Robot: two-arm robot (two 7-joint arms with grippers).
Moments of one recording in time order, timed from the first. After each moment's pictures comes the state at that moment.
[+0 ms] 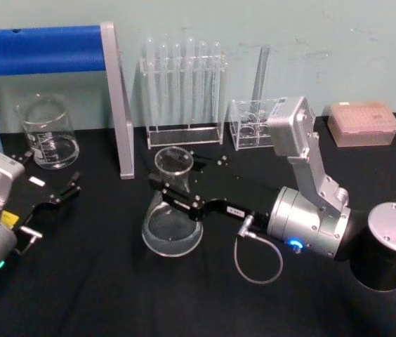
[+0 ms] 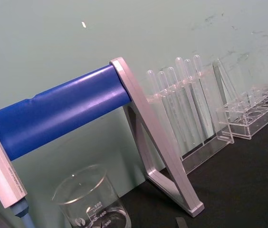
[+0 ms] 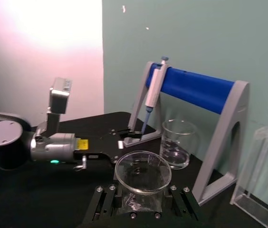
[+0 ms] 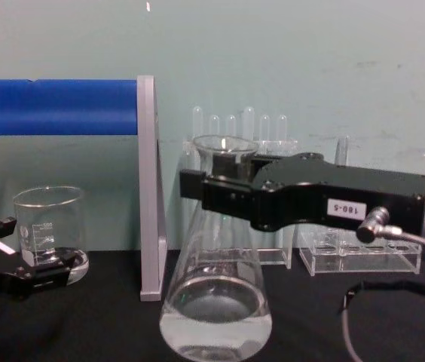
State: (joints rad) left arm -0.20 0.60 0.45 -1.41 -0.25 -0.12 0.03; right arm 0.26 0.43 -0.51 -1.71 0.43 0.12 0.52
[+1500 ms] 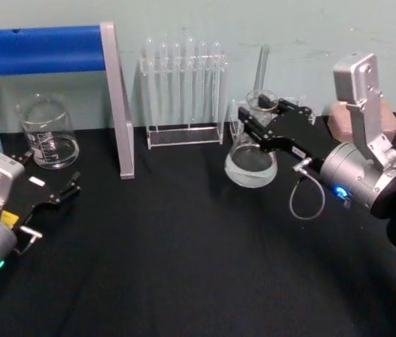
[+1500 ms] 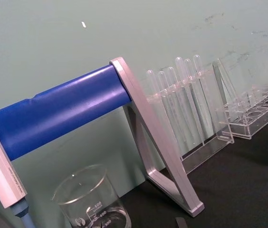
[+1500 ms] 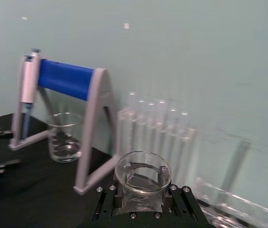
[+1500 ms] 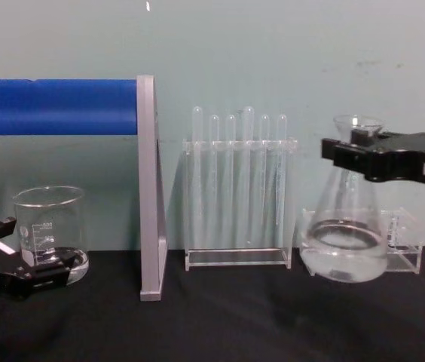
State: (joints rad) left arm -0.20 0.60 0.45 -1.41 -0.25 -0.12 0.03; right arm 0.31 0.41 -0.34 -1.55 0.38 0.11 0.31
